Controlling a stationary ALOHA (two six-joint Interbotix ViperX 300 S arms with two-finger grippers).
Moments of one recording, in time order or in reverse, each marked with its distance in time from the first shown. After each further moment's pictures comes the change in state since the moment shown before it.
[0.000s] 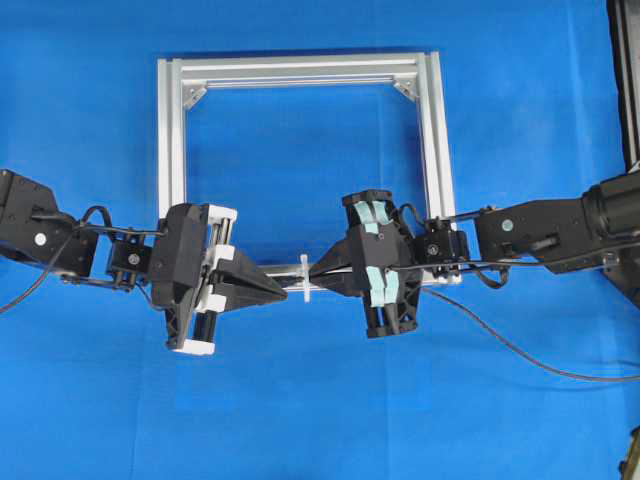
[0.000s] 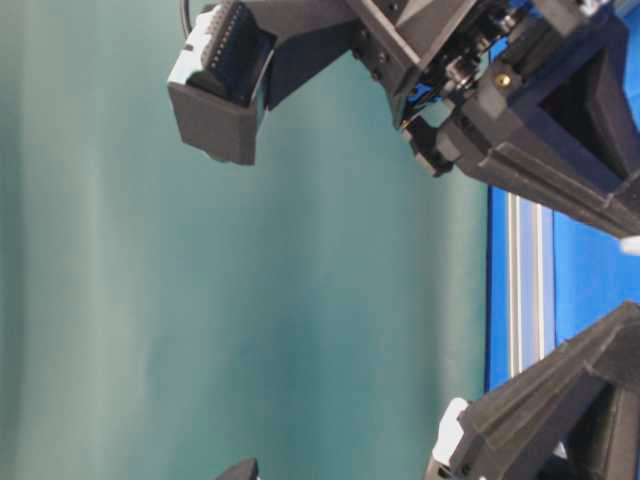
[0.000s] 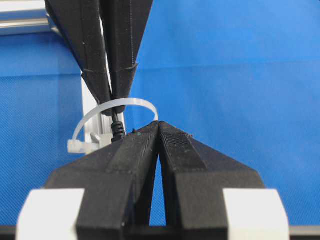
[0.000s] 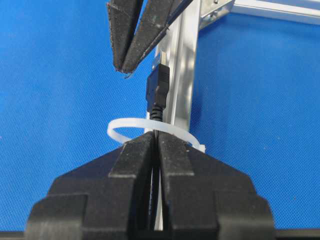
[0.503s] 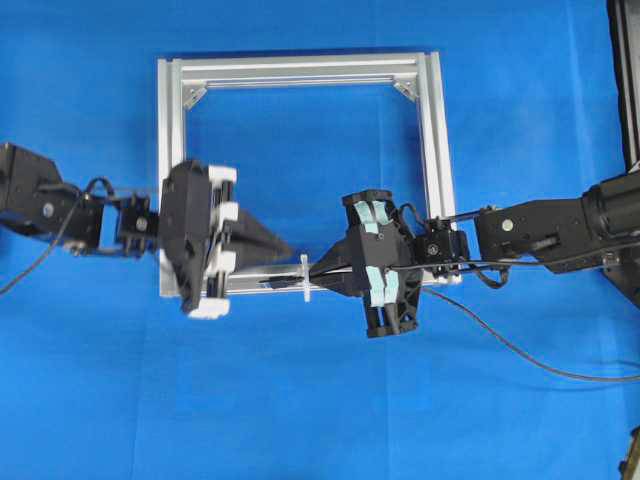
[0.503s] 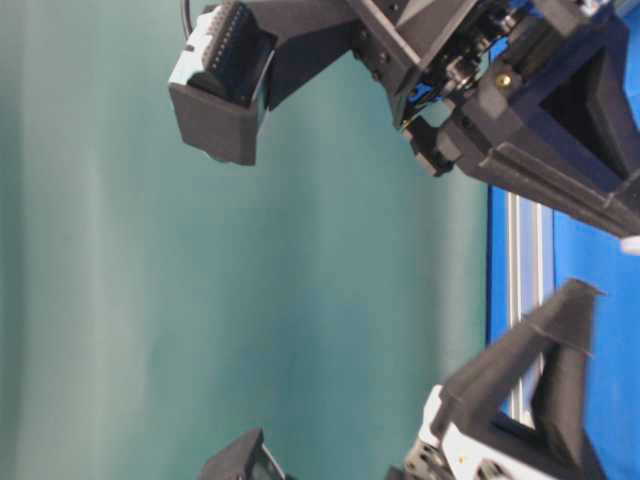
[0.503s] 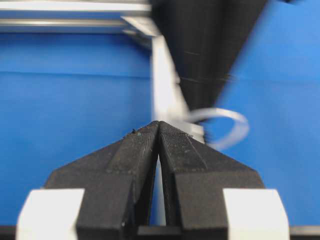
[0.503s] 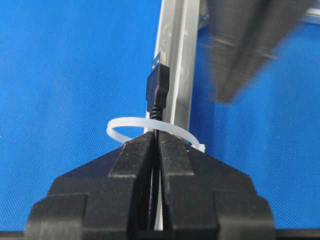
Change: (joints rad) left arm 0.086 0.000 0.000 0.000 -0.003 -0.011; right arm 0.002 0.000 0.000 0.000 0.003 0.000
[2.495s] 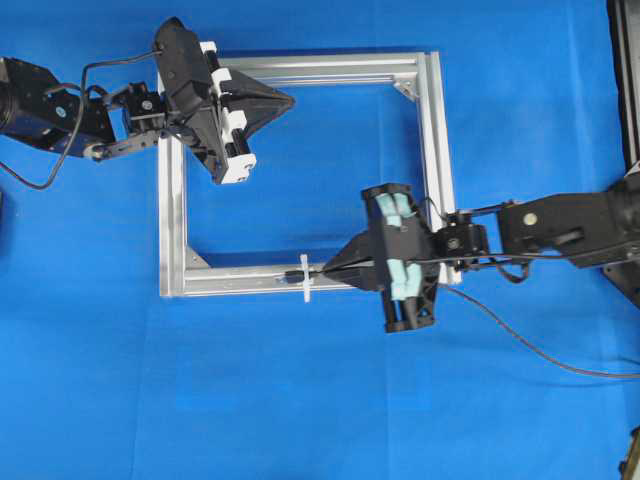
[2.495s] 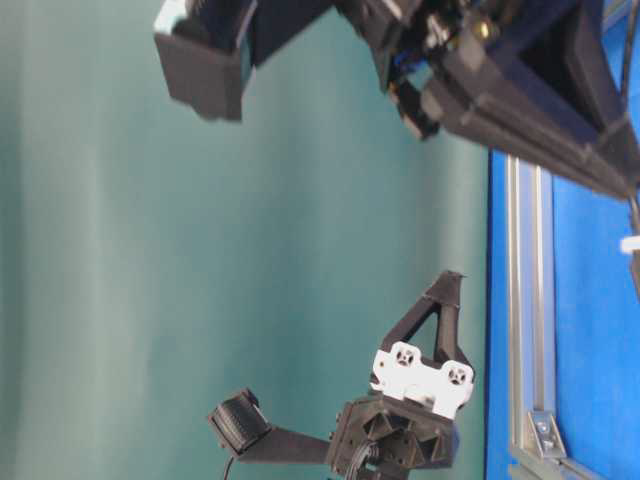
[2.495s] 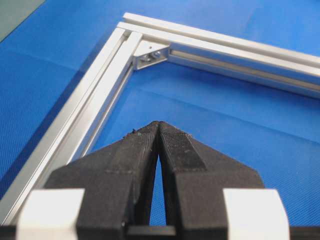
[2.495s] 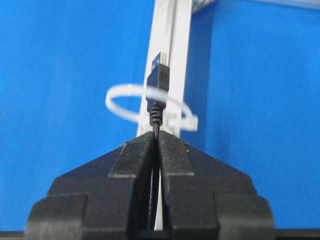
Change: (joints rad) left arm 0.391 0.020 -0.040 0.000 -0.048 0.012; right arm -0.009 -0.052 0.052 0.002 0.000 0.000
